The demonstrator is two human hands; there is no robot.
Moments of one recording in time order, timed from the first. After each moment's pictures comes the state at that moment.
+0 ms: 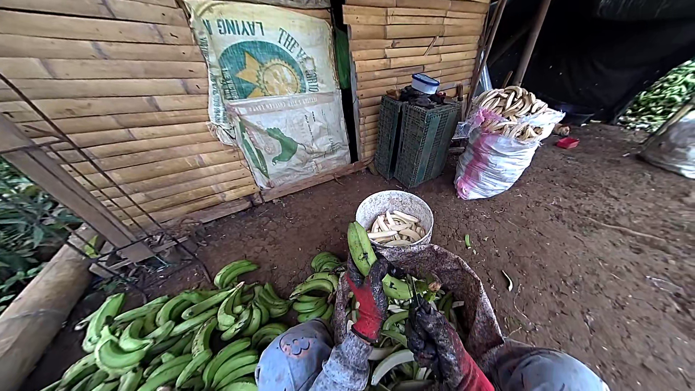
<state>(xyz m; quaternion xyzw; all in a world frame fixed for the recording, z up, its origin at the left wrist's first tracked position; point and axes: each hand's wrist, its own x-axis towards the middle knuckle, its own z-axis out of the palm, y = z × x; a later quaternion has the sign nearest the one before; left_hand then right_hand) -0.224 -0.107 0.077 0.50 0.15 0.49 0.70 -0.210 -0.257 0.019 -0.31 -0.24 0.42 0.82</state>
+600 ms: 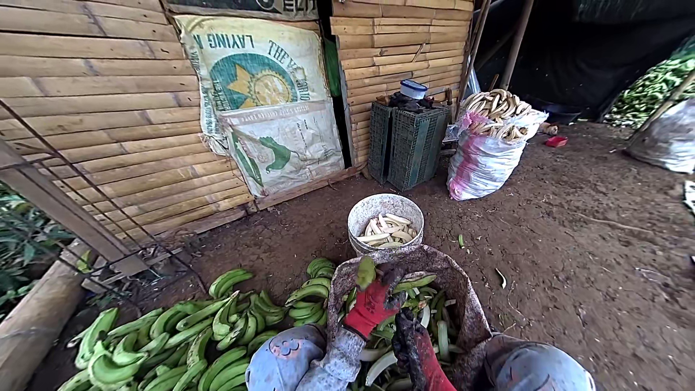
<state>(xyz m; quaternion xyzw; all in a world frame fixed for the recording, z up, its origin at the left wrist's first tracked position) -0.229 -0.101 0.040 0.88 0.01 0.40 0.25 -0.234 -0.236 -0.011 -0.51 0.00 0.37 0.78</state>
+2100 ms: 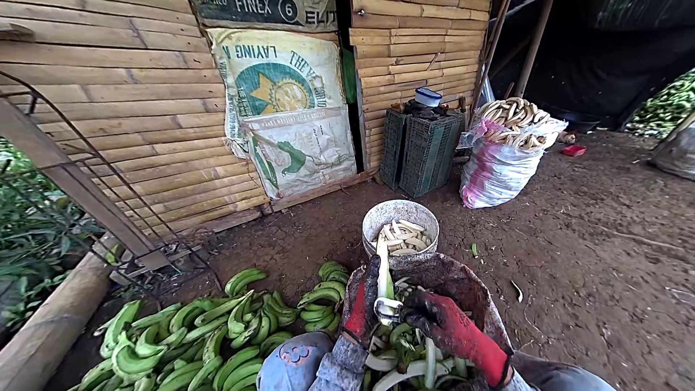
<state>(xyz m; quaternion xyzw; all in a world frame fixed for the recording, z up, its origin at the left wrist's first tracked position) -0.221 -0.051 0.037 0.57 0.19 0.26 0.75 -0.154 -0.252 0.056 -0.72 -0.50 0.15 0.45</state>
